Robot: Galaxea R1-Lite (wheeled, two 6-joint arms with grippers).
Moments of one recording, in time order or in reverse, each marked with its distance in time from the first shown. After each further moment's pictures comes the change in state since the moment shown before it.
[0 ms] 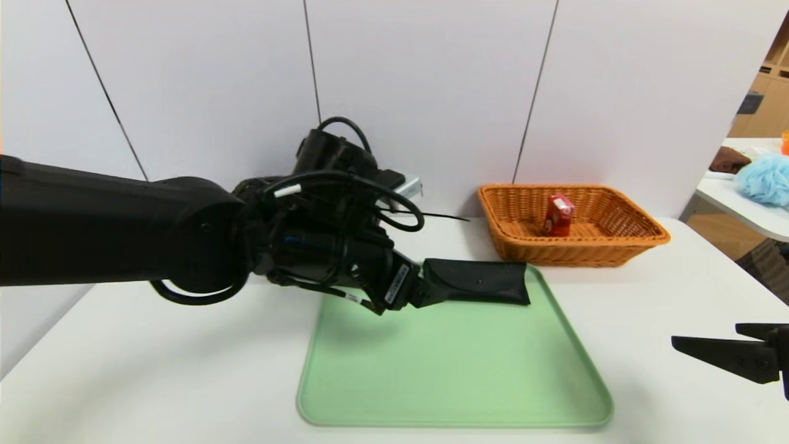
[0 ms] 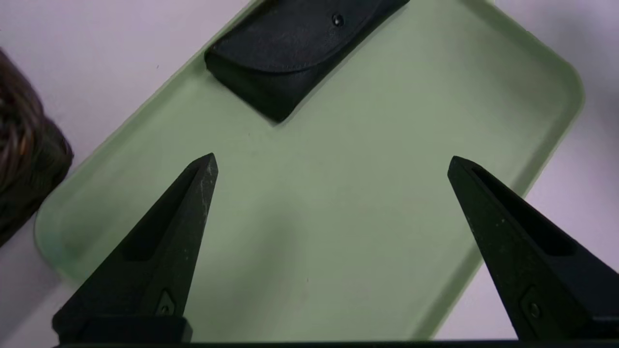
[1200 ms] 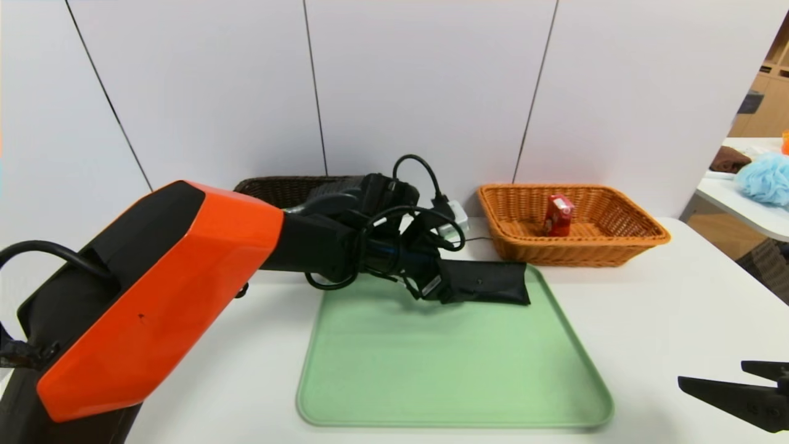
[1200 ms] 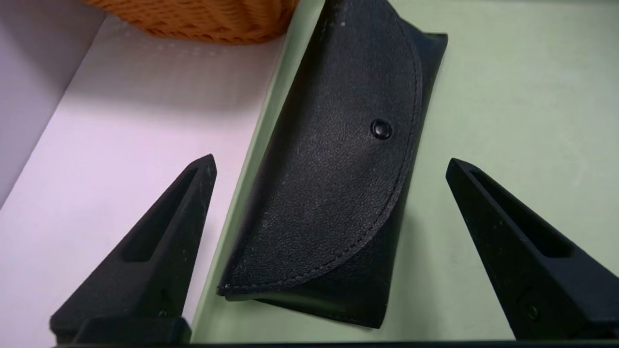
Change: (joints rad) left arm 0.069 0.464 -0.348 -0.194 -0.307 0.476; right arm 0.029 -0.074 0.098 0.012 0.000 0.035
